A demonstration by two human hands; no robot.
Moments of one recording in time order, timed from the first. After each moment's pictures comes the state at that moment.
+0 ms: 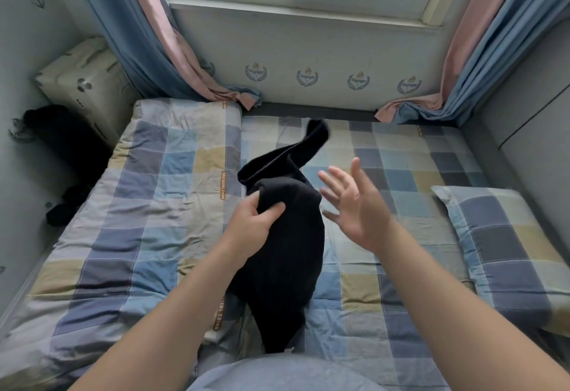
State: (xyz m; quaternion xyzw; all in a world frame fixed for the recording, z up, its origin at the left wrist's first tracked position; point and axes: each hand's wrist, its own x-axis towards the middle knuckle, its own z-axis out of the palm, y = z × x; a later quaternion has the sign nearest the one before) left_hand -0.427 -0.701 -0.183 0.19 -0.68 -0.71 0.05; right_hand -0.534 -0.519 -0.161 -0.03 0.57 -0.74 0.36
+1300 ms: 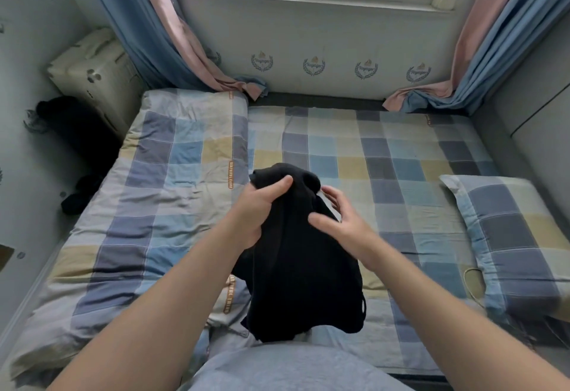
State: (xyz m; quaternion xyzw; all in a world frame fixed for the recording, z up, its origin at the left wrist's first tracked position) left_hand -0.420 -0.705 -0.163 0.22 -0.54 -0.81 -0.02; right_hand -0.480 -0.510 -0.197 -0.13 0.74 -0.57 0.33
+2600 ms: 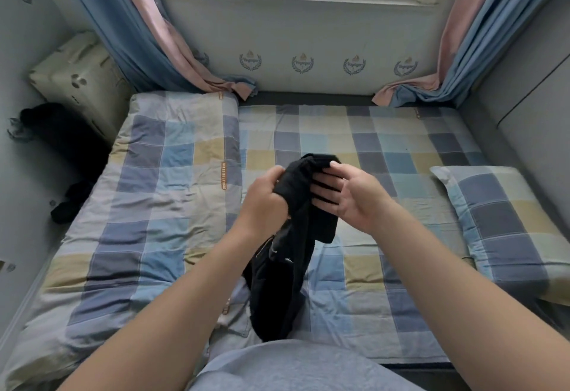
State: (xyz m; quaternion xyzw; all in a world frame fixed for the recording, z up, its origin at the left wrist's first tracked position) left_hand -0.424 -0.681 -0.159 0.13 -0.78 -0.61 0.07; right_hand -0.507 -0.524 -0.144 0.10 0.56 -0.74 0.36
